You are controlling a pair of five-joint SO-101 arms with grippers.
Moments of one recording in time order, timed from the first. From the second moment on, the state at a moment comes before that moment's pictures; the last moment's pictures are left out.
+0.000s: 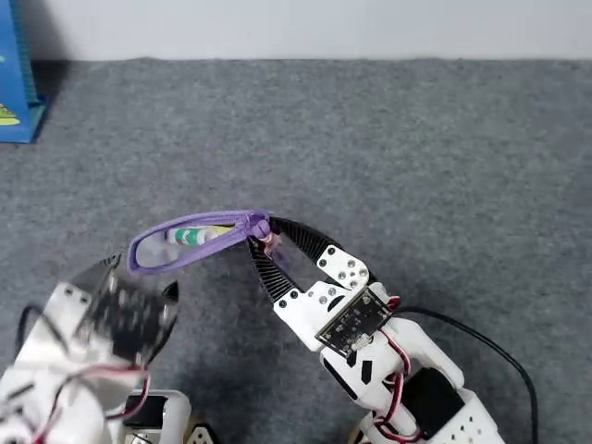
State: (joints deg) left arm -3.8 -76.4 19.6 99.4 -29.2; right arm -42.9 -84.0 65.1 28.0 16.9
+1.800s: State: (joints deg) left arm 17.8 -77.4 54.9 56.2 -9.9; right arm -44.8 -101.7 52.2 78.2 16.9
